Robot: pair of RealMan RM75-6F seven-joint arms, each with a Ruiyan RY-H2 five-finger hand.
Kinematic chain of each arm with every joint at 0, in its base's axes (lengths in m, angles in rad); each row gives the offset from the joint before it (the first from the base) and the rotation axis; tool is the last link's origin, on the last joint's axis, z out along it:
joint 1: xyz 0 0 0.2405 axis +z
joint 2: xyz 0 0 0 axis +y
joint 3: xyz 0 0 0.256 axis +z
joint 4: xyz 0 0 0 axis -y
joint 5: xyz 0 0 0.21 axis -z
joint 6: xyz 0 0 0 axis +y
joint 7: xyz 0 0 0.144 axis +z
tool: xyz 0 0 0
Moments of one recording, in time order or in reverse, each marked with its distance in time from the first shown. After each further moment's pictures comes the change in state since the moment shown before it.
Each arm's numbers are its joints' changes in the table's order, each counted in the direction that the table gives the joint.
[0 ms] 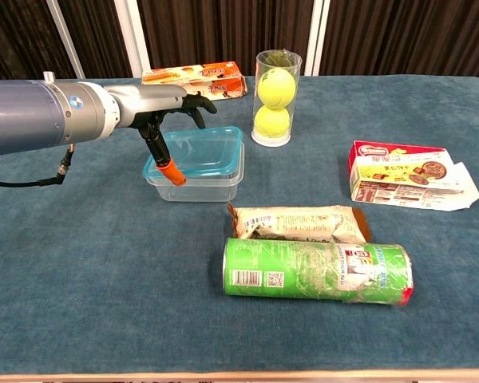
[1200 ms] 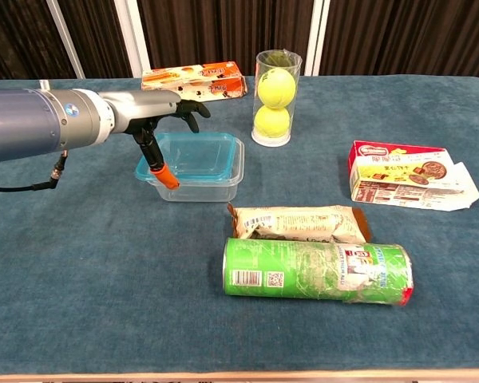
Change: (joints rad) left arm 0.018 -0.015 0.010 -0.031 -0.024 -0.007 -0.003; right arm 0.000 -0.001 0.003 0.001 -0.007 0.001 -0.002
